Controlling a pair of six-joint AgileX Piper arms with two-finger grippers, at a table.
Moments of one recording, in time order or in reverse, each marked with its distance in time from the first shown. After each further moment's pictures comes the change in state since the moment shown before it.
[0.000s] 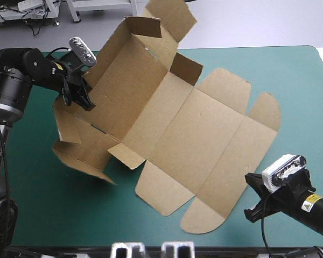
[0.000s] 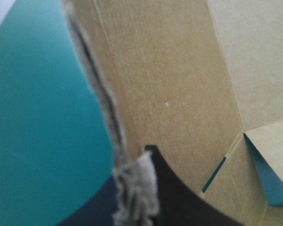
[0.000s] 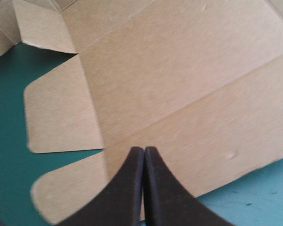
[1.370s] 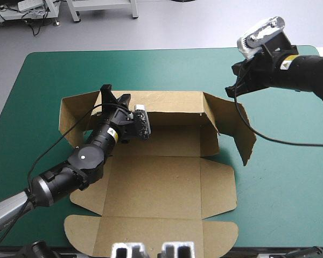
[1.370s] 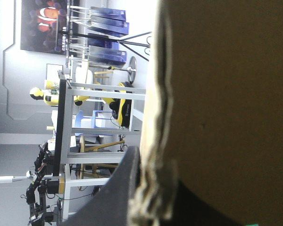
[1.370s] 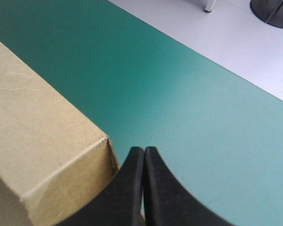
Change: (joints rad) left arm -0.633 -0.279 0.872 1.730 -0.756 -1.200; right arm 0.000 0.831 -1.064 -0.136 0.190 -0.005
